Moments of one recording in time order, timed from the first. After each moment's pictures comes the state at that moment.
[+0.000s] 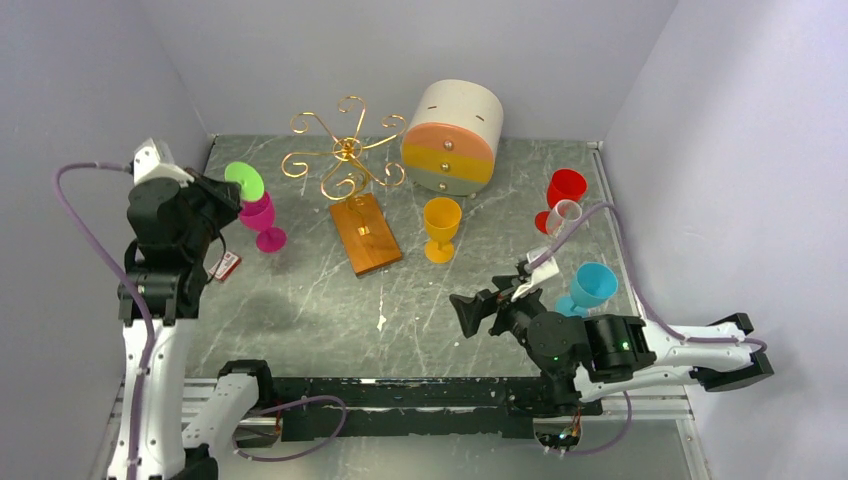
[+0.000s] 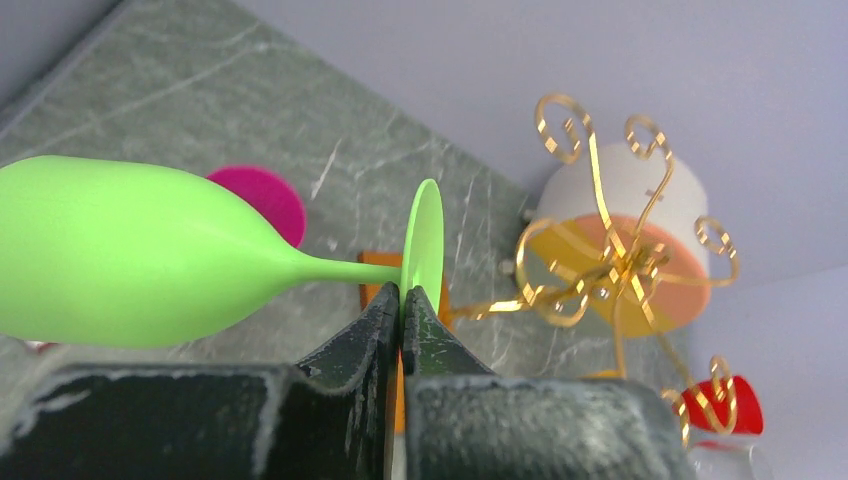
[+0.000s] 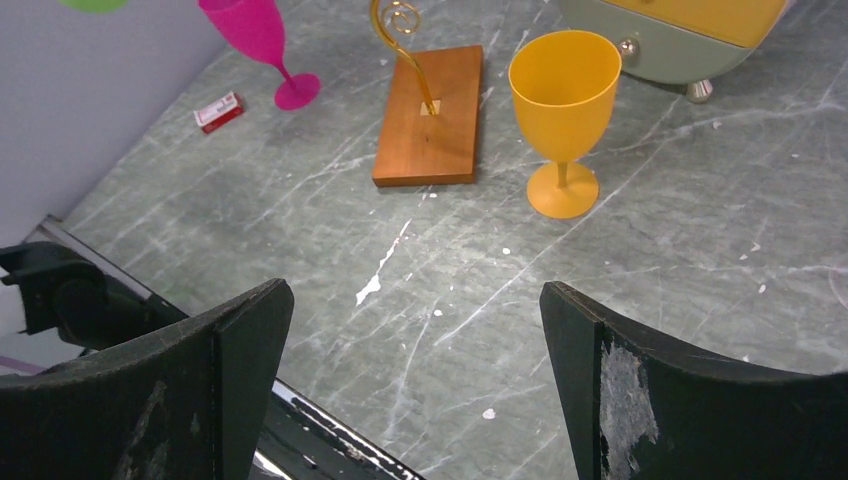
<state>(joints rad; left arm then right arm) 0.01 0.78 1.15 -0.60 -0.09 -0.61 1.63 0.63 0.85 -0.58 1.03 0.54</state>
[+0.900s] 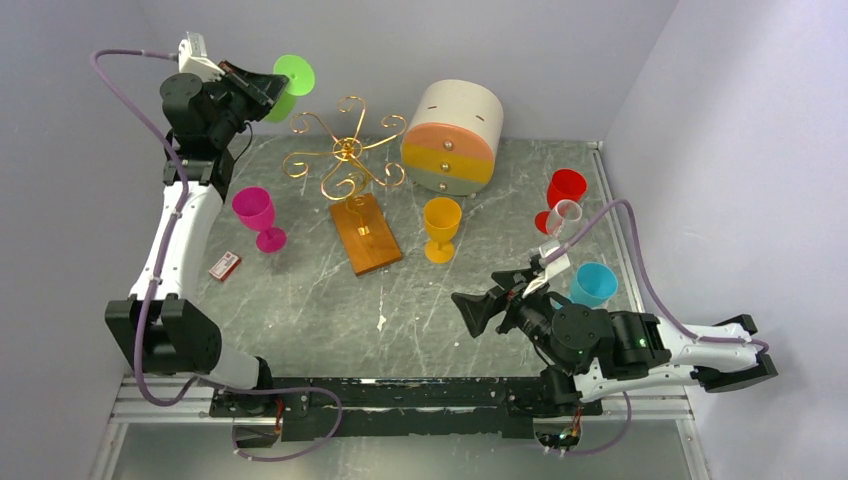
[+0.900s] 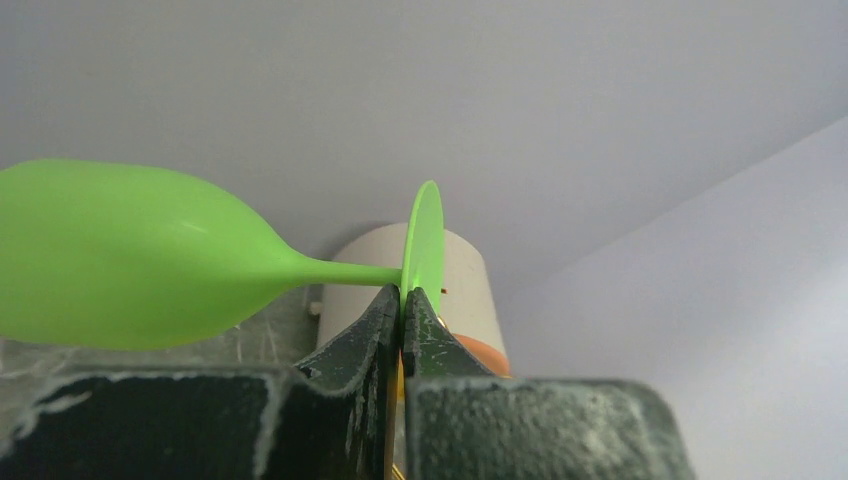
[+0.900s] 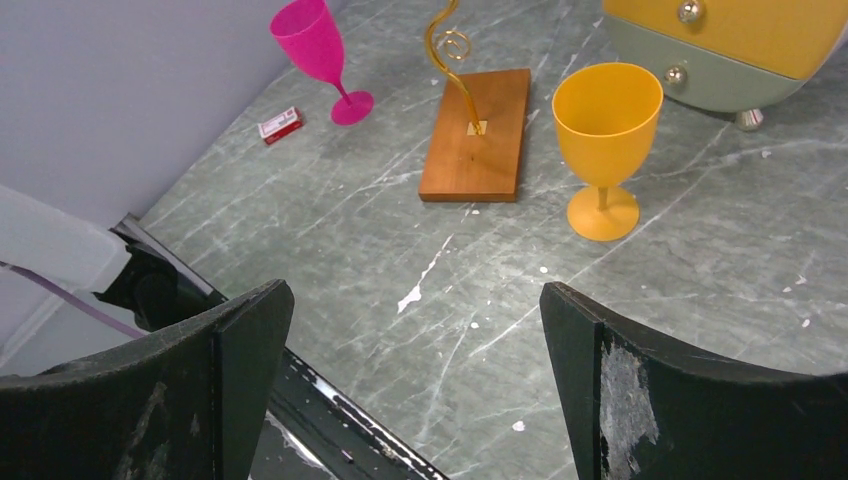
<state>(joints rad) 0.01 1.45 1.49 0.06 0.32 -0.79 1.63 0.58 0.90 -0.55 0.96 0.48</state>
